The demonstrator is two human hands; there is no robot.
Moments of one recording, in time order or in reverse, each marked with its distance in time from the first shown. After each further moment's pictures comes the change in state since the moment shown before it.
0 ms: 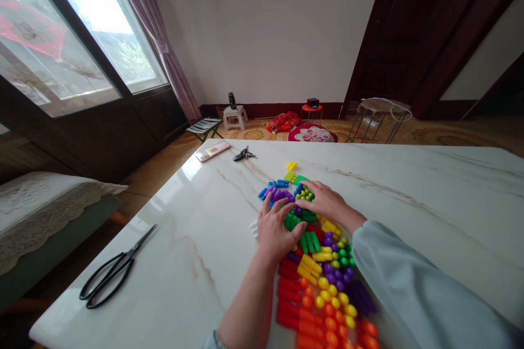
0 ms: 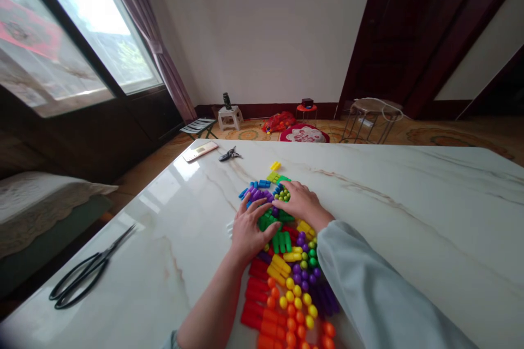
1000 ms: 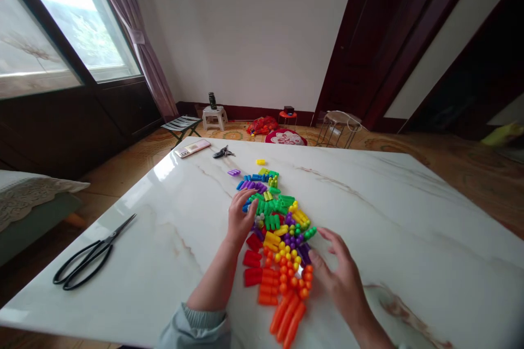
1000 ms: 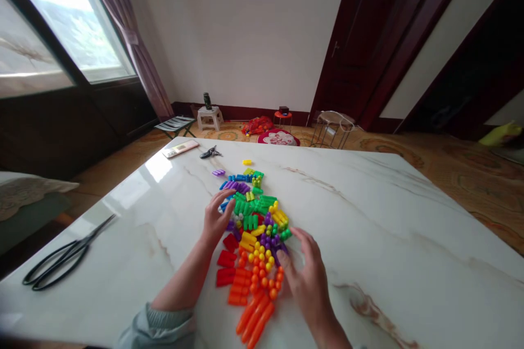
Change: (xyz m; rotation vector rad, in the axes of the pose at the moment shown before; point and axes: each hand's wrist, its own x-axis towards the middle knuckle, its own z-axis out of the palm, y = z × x) left_hand -0.018 -0.007 -0.014 -0.481 0.343 0.108; right_hand -0.232 -0.010 0.006 0.470 0.534 0.120
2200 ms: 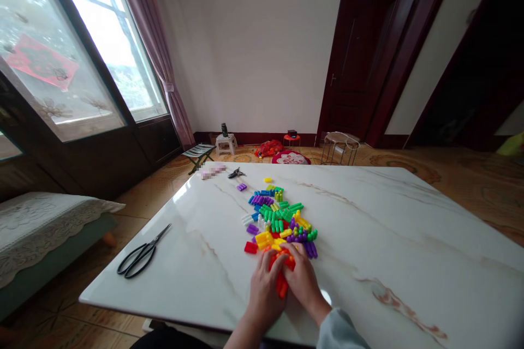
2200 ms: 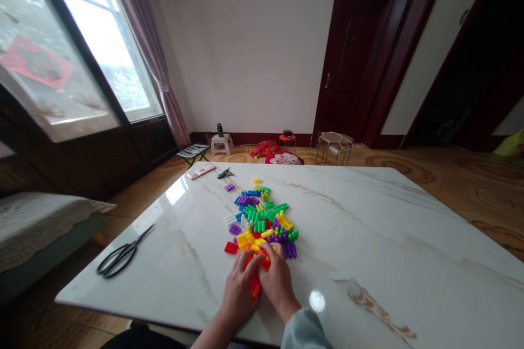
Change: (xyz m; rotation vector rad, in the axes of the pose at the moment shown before) left_hand -0.136 0.082 -0.022 0.364 -0.364 0.080; right_hand -0.027 -0.035 0.062 0.057 -0.189 -0.024
